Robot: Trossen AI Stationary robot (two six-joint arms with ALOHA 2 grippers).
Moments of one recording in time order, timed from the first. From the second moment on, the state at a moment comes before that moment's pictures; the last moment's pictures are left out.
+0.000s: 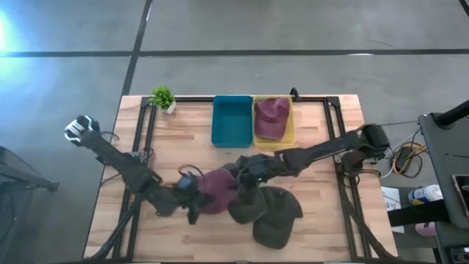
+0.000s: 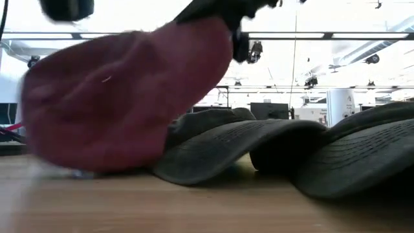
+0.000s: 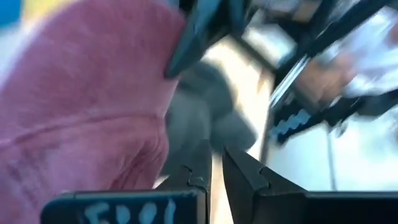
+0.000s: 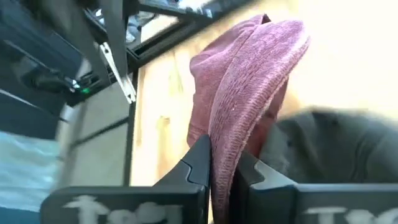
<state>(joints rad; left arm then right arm) -0.65 1.26 0.98 -0.26 -0.57 -1.05 0.21 1.70 1.22 -0.04 -0.05 0.64</state>
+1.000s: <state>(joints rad) -0.25 1.28 0.90 -0.42 -0.27 -1.12 0.70 1.57 1.40 -0.85 0.61 -0.57</state>
